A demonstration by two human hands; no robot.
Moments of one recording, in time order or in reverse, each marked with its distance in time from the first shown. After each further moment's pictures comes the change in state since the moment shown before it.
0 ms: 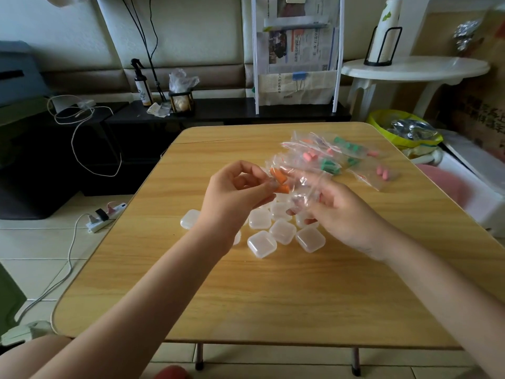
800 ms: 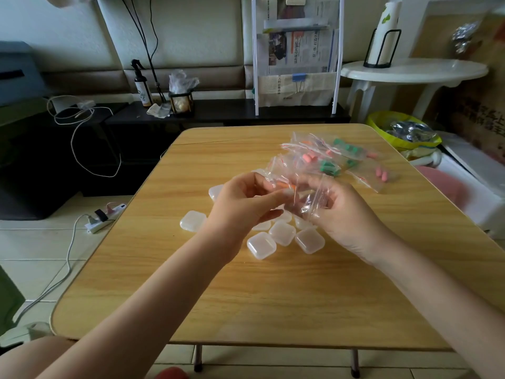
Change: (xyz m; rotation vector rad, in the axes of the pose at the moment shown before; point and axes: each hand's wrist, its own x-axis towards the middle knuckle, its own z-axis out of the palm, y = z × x) left_hand 0.000 -0.008 0.004 0.016 -0.107 -0.097; right_hand 0.001 -0.001 0.006 0.080 0.117 -0.051
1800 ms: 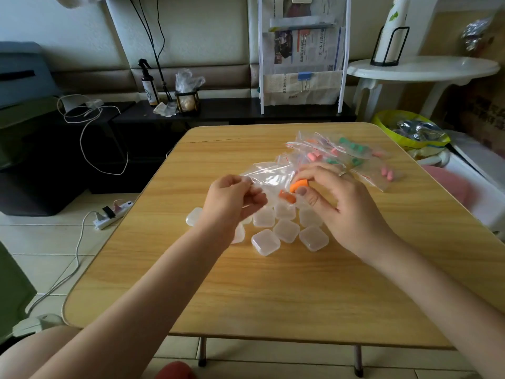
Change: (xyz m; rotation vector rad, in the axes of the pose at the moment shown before) left_hand 0.019 -0.006 -0.014 -0.156 0.309 -0.146; right_hand 0.006 0.008 -0.006 -0.546 0.097 -0.440
